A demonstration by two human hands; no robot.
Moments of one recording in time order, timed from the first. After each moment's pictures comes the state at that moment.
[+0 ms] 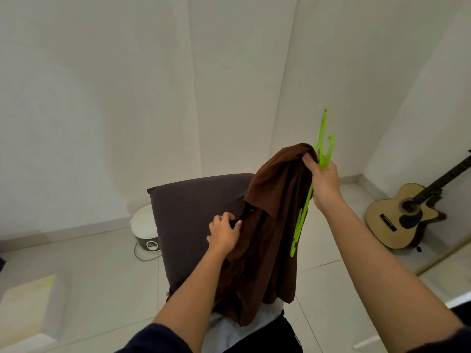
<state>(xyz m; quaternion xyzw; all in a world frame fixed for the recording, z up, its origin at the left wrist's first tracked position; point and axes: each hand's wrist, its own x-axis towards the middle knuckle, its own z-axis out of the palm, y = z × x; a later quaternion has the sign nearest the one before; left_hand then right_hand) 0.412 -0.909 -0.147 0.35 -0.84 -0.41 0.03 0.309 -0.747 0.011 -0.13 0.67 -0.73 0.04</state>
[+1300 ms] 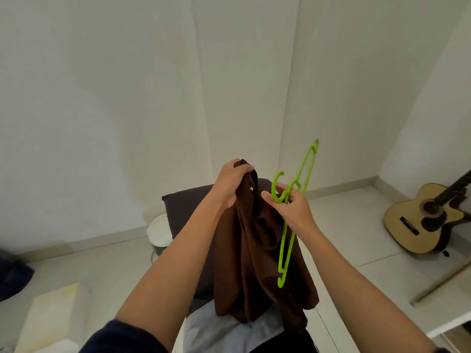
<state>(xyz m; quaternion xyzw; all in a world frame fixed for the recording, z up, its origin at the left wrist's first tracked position) 0.402 -0.921 0.012 0.20 -0.61 -0.75 0.17 0.355 -0.773 -0.048 -0.20 0.76 -0.61 0.10</state>
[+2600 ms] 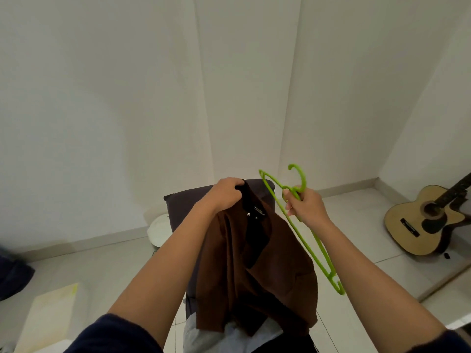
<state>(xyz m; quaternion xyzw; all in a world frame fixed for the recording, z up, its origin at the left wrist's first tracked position) 0.426 -0.943 0.001 0.17 -0.93 -0.32 0.00 0.331 -0.756 -0.042 -0.21 0.80 -0.56 0.08</state>
